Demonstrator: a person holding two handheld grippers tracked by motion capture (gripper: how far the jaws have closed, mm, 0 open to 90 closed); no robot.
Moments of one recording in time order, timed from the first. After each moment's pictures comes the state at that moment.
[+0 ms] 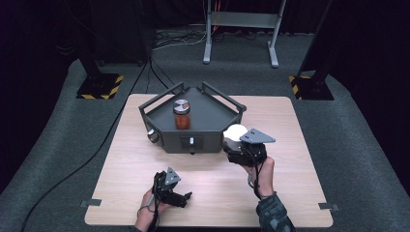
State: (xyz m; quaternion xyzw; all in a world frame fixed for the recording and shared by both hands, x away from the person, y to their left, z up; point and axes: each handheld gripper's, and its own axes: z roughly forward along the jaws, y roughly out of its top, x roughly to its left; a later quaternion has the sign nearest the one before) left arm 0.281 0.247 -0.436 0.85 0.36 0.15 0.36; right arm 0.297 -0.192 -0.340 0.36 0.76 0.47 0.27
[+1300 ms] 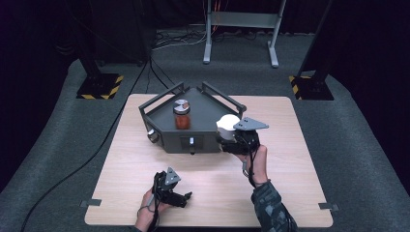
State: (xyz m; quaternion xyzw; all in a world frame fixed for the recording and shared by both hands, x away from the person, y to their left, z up) left arm 0.281 0.247 -0.436 0.85 0.36 0.15 0.36; right arm 0.334 -0.185 -0.327 0.34 0.77 0.49 0.24
